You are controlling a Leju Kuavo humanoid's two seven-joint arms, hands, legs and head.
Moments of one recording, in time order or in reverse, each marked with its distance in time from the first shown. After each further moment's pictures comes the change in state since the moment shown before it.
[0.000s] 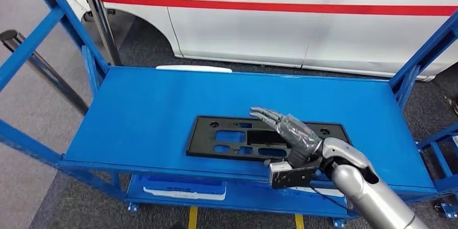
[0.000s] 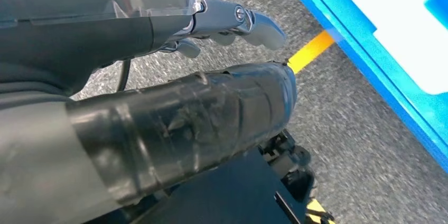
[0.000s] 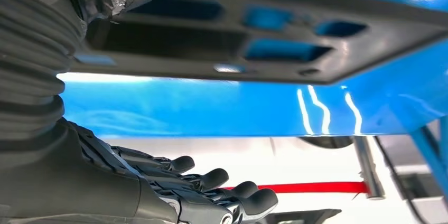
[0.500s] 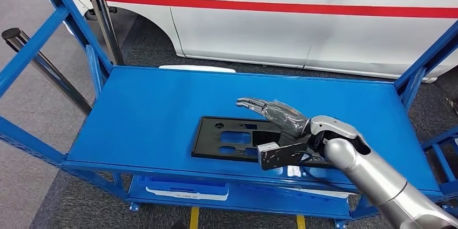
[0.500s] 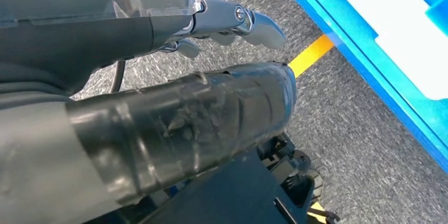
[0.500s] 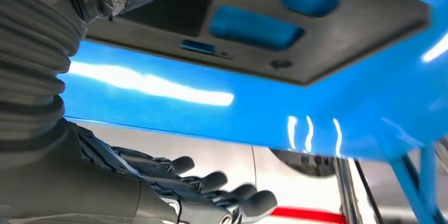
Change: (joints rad) left arm -0.008 -0.005 -0.021 0.000 -0.003 -0.008 0.012; right arm -0.239 0.006 0.170 0.107 -0.110 0.122 0.070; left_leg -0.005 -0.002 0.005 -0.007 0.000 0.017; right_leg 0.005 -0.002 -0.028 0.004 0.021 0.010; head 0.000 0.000
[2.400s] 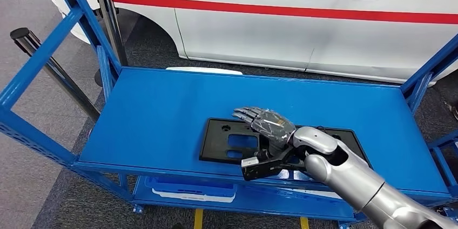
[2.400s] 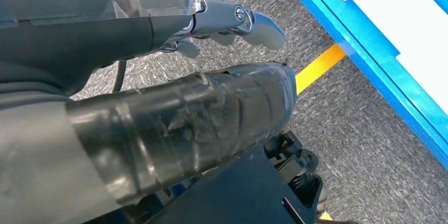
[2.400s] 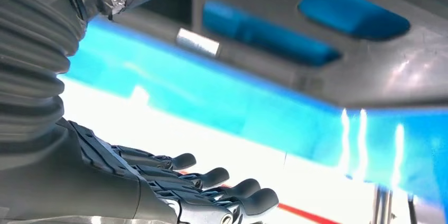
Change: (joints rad) left arm 0.012 -0.001 -0.001 0.000 0.019 0.014 0.007; right arm -0.031 0.044 0.181 0.142 0.254 -0.263 0.052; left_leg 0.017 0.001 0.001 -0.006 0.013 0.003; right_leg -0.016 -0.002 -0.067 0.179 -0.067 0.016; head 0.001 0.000
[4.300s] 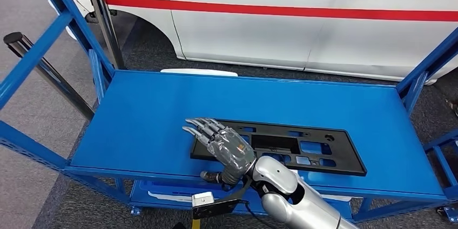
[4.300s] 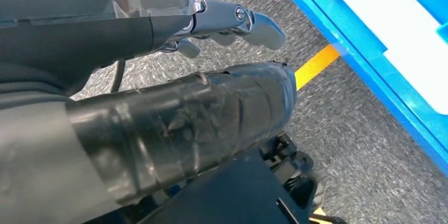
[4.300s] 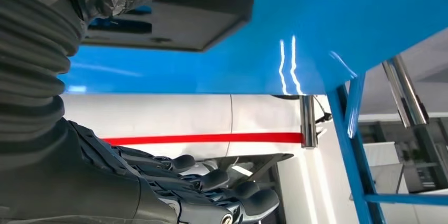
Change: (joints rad) left arm -0.004 0.000 -0.005 0.000 0.004 0.014 0.015; right arm 0.247 0.251 -0.032 -0.135 0.130 -0.251 0.014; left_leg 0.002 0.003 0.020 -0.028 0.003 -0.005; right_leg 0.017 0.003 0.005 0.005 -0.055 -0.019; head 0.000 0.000
